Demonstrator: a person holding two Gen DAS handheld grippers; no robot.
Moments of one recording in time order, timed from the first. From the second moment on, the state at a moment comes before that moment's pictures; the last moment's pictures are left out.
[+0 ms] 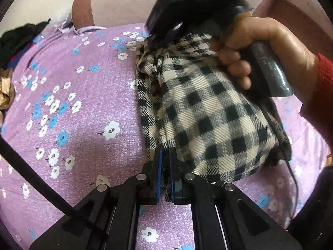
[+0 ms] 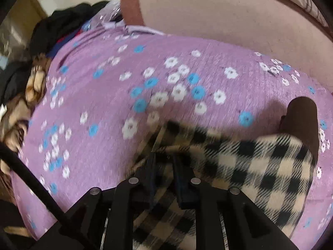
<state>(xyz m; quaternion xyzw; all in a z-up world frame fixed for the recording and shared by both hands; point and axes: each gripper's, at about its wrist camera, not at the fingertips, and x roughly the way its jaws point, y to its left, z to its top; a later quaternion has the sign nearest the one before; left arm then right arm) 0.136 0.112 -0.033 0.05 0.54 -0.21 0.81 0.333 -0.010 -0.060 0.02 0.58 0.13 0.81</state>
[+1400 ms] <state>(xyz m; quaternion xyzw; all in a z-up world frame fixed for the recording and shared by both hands) 0.152 0.096 -0.023 -0.03 0.55 -0.22 0.81 0.169 -0.183 -0.002 0.16 0.47 0.00 0.87</state>
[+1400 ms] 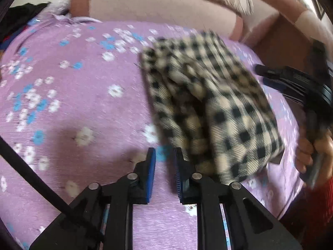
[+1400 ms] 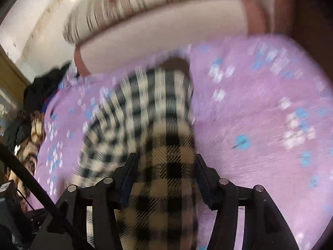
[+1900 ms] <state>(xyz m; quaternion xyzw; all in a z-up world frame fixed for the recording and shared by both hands) 0.160 0.150 0.010 -0.02 0.49 -0.09 0.87 0.153 -0.061 -0.048 0.22 0.54 0.15 0.80</state>
